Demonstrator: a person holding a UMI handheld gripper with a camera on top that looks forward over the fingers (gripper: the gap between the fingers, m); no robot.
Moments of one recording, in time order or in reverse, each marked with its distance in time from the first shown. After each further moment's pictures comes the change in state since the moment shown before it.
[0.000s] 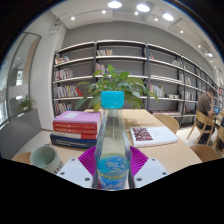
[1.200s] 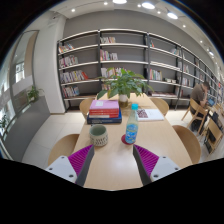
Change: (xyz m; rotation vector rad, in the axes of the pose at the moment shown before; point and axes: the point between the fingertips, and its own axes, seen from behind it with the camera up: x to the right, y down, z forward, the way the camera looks) arm -0.098 -0.042 -0.303 -0.269 -0.002 0.025
